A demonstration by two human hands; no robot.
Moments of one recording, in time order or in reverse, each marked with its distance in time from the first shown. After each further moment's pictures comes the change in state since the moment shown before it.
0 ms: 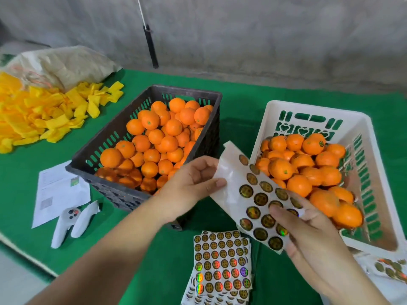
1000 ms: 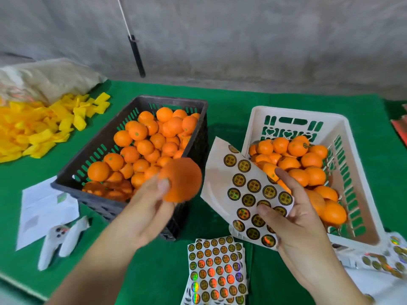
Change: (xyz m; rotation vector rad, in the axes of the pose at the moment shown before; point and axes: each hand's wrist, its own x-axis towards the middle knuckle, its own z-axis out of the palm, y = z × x) left_hand -0.018 0.043 0.007 -0.412 0.205 0.067; right_hand 0.001 0.003 0.008 -0.044 0.059 -0.294
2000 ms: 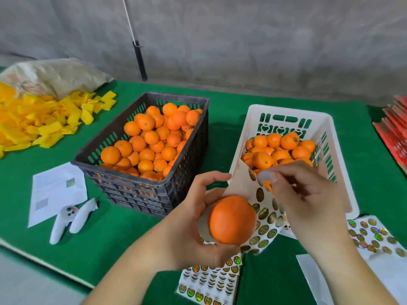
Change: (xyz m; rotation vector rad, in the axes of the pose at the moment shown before) left_hand -0.119 -0.017 0.040 0.841 -0.371 0.031; right_hand -0.059 -0.049 0.013 -0.888 0.007 -0.609
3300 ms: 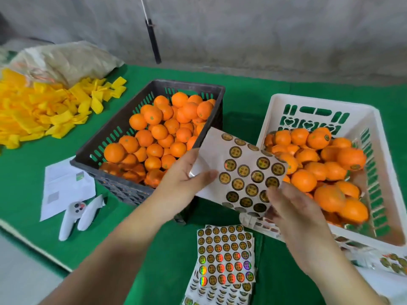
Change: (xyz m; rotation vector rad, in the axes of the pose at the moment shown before) left_hand 0.094 -0.080 -0.066 -0.203 0.279 -0.090; right_hand 0.027 0.062 0.055 0.570 -0.260 0.661
